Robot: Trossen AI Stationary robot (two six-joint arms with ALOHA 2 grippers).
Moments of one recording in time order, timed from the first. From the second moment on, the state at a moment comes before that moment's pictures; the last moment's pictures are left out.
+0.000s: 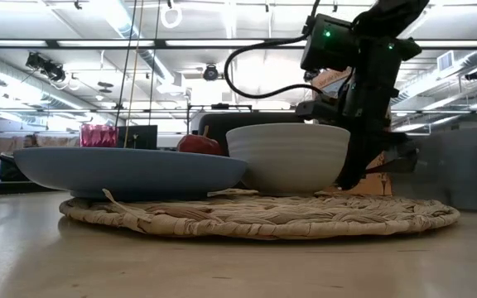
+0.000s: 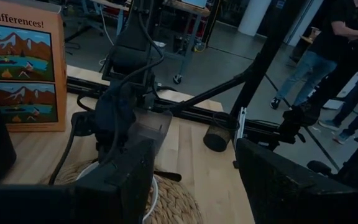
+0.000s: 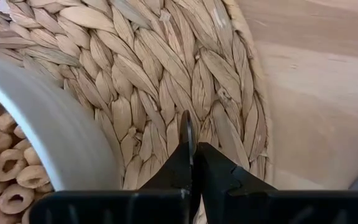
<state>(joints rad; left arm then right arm) -0.35 1.03 1.05 -0.21 -0.30 -0.36 0.01 1.62 0.88 -0.51 0.12 1.28</state>
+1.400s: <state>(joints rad) -0.21 1.01 1.16 -0.44 -0.32 -0.49 0.09 1.58 1.27 -1.09 0.33 1.03</state>
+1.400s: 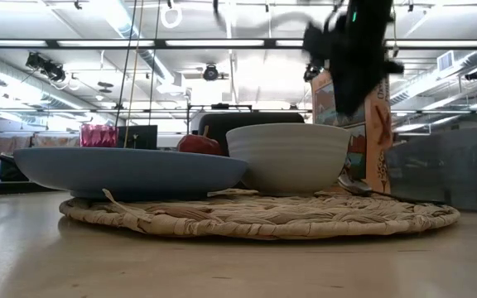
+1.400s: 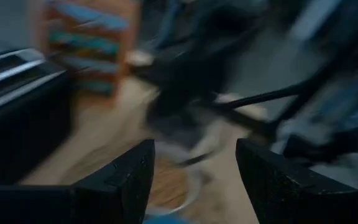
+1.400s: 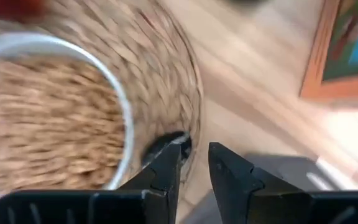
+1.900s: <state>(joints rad) 0.40 1.09 1.35 -1.23 -0.34 -0.54 0.39 1.27 1.42 -0.96 0.54 0.82</state>
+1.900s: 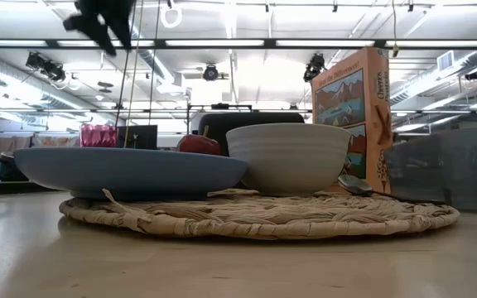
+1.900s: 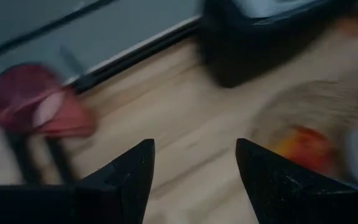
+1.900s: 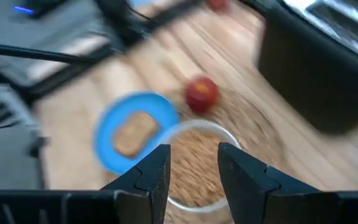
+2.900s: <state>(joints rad) 1.07 1.64 1.35 -1.16 -0.33 -0.19 0.45 1.13 1.42 -1.09 0.38 0.63</state>
